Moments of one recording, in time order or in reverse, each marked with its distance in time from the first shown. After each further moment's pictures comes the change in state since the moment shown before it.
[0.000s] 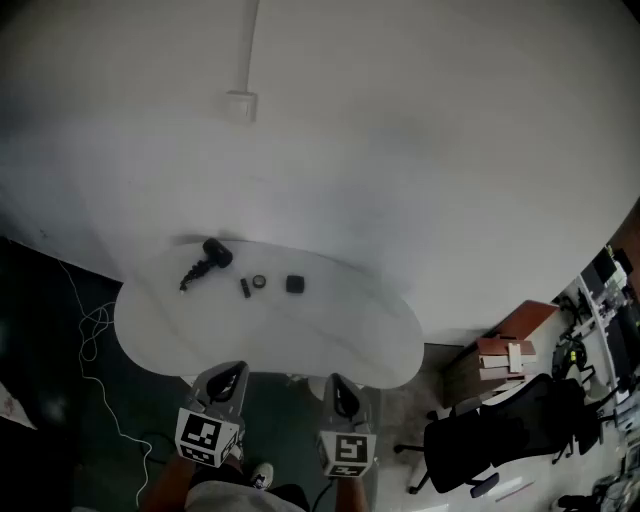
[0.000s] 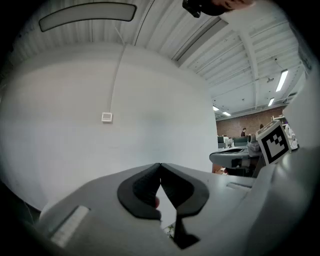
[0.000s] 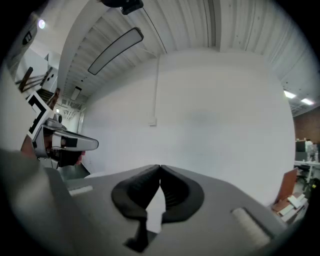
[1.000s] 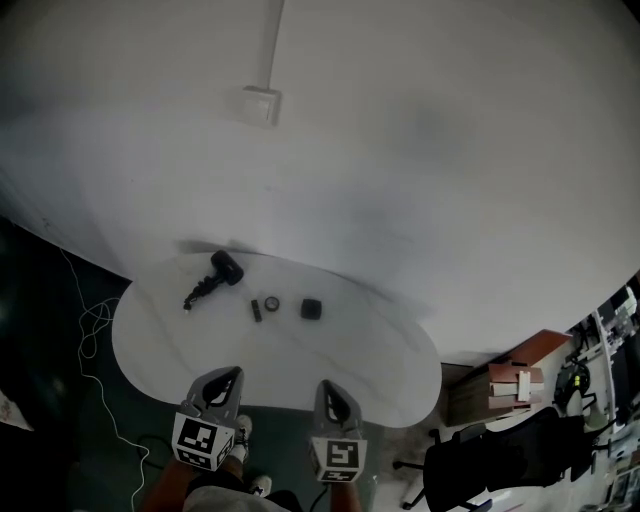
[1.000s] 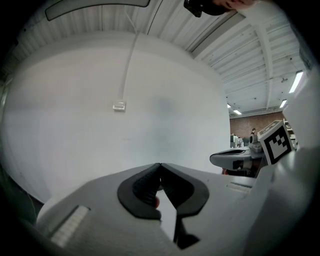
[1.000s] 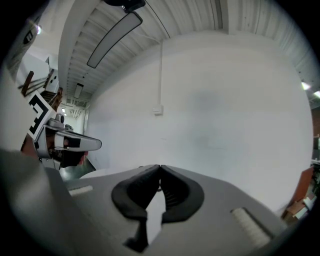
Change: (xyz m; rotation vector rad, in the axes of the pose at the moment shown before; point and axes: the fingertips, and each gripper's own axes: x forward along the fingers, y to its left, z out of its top) left arm 0.076 0.098 -0.030 -0.062 0.071 0.075; right arm 0.135 0.025 -0.017 0.009 0.074 0.097
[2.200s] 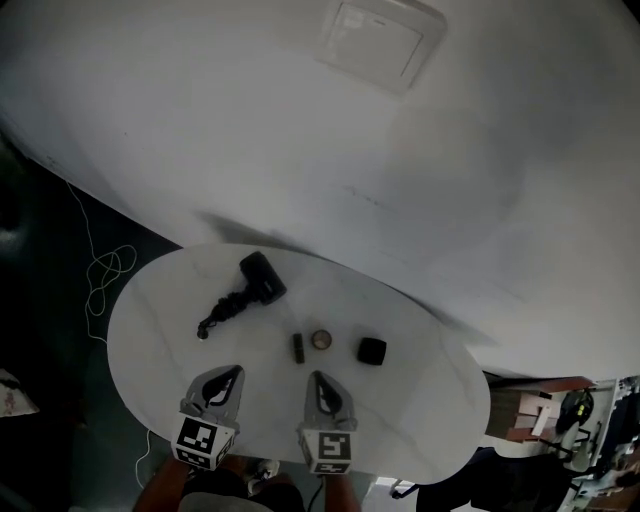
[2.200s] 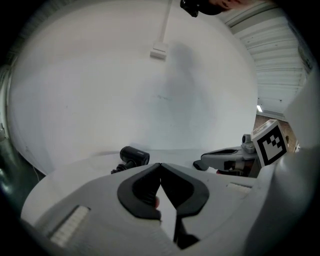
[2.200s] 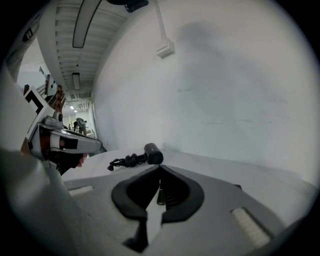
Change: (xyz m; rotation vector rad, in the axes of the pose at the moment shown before) left arm 0.147 0.197 -0.132 -0.167 0.275 0.086; right arm 0.285 0.071 -0.107 0.048 0.282 0.201
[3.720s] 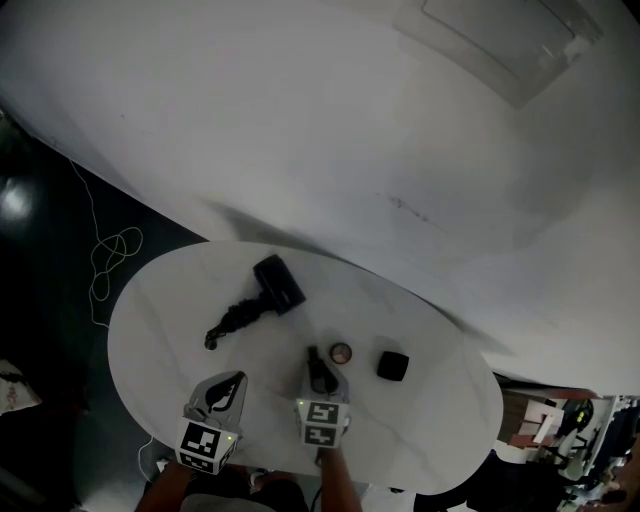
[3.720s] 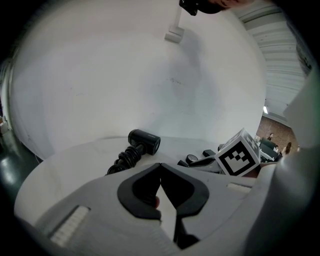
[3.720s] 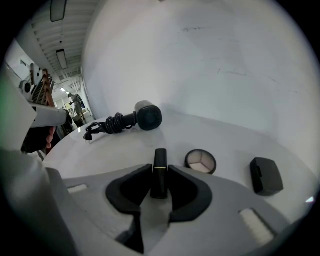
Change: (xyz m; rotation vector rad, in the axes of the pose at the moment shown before) left arm 0.026 0.038 -0.046 -0.063 0.105 0.019; right arm 0.103 0.002 -0.092 0.011 0.351 -0.021
